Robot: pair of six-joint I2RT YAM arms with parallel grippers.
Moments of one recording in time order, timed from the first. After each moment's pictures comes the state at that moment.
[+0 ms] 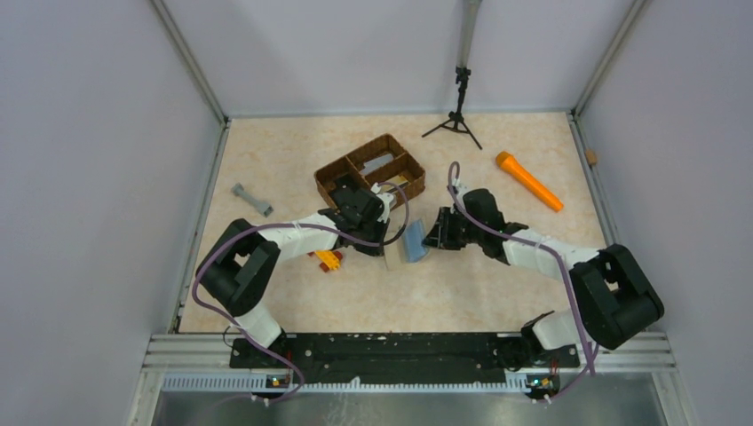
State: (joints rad) left arm -0.70 1.67 0.92 -0.23 0.14 -0.31; right arm 0.50 1.39 0.62 0.07 -0.38 0.58
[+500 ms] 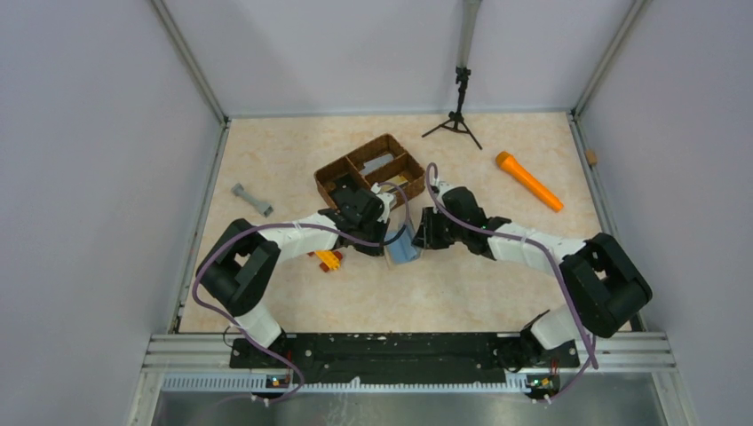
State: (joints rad) left arm -0.70 1.67 0.92 -0.23 0.14 -0.31; right arm 0.62 1.46 0.73 0.00 -0.24 0.52
